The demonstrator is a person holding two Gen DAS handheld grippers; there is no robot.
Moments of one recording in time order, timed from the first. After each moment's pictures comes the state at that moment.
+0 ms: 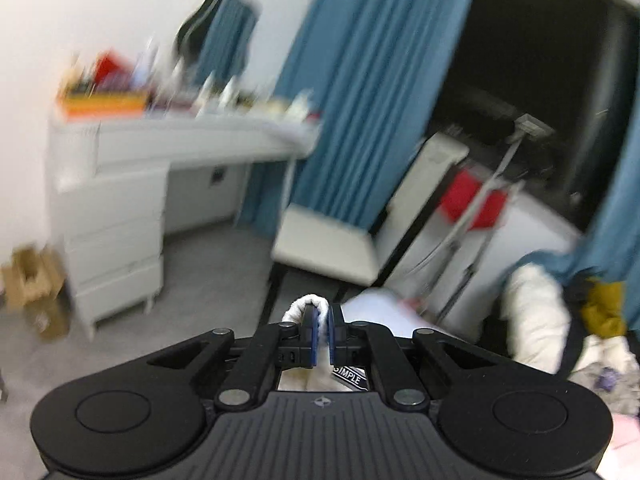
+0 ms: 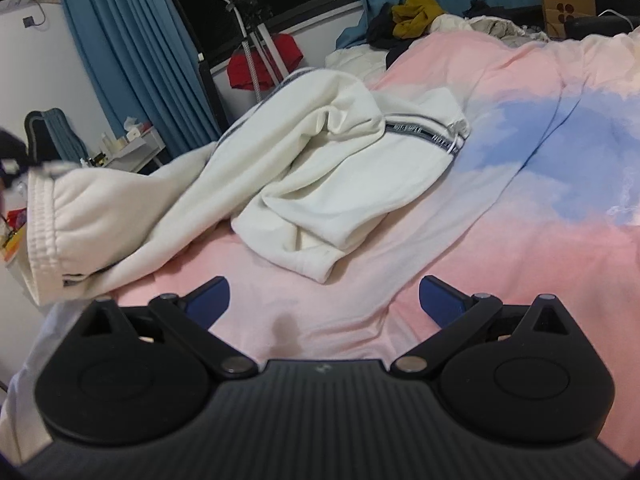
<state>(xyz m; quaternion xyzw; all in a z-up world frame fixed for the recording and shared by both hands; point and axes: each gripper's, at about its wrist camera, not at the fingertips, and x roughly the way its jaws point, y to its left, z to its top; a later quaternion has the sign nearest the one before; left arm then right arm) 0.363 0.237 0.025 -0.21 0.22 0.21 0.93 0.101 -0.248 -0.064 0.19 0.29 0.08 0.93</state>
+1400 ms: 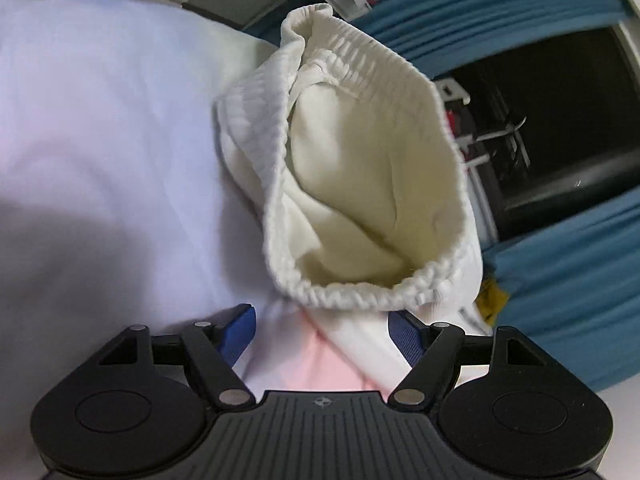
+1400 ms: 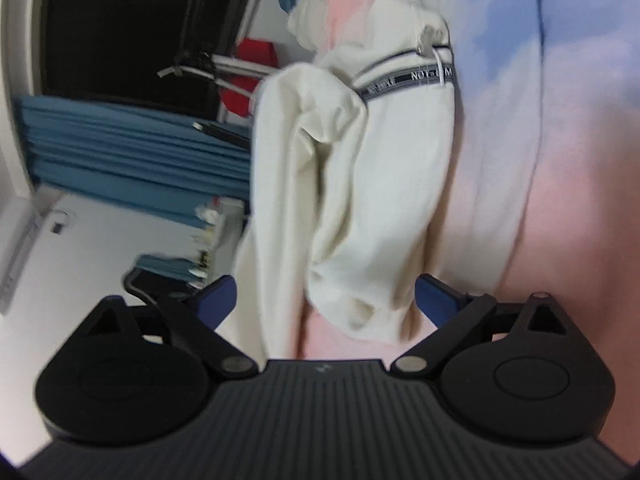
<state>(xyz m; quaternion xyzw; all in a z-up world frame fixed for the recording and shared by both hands) 0.126 0.159 -0.161 -0.53 0.25 0.06 0.81 0.192 -0.319 -0.096 0.54 0.34 0.16 0.75</state>
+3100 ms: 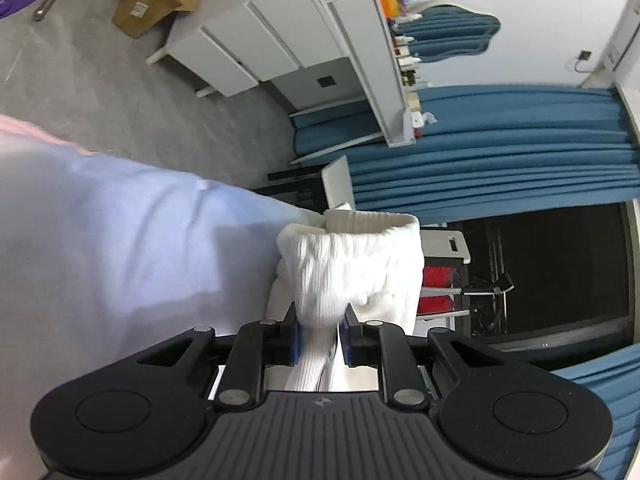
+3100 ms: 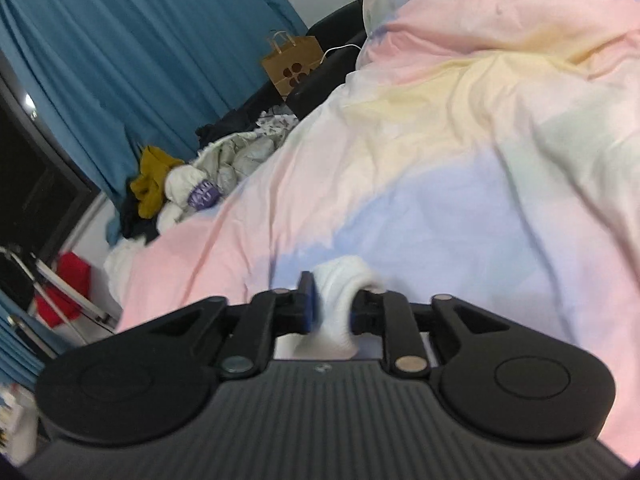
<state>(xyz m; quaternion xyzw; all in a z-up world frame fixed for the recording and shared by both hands) -0.014 0.283 -0.114 -0.65 0.12 0.16 0.73 0.113 -0.530 -0.035 0.38 0.18 -0.28 0.86</state>
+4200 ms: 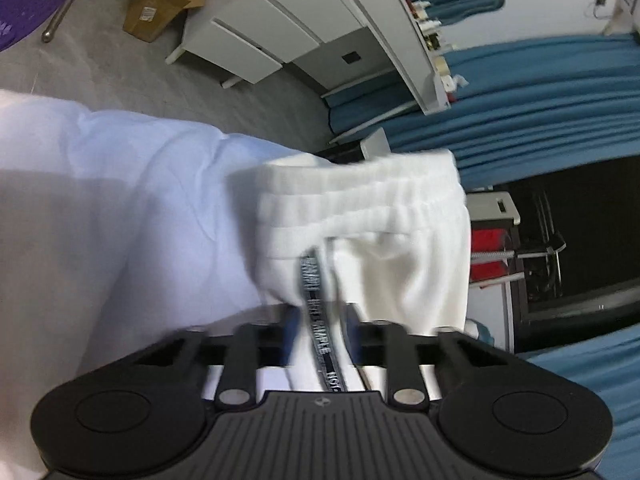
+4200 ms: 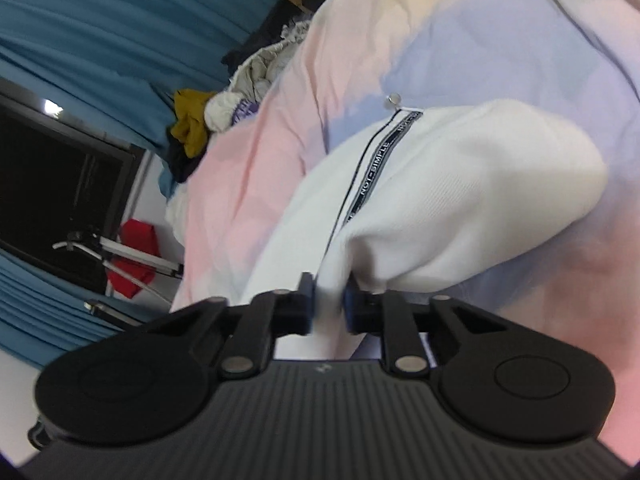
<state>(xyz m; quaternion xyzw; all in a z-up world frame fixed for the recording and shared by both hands) 0.006 0.246 -0.101 -0.61 0.19 0.20 0.75 0.143 -0.492 -0.075 0.53 0.22 -0.14 0.81</state>
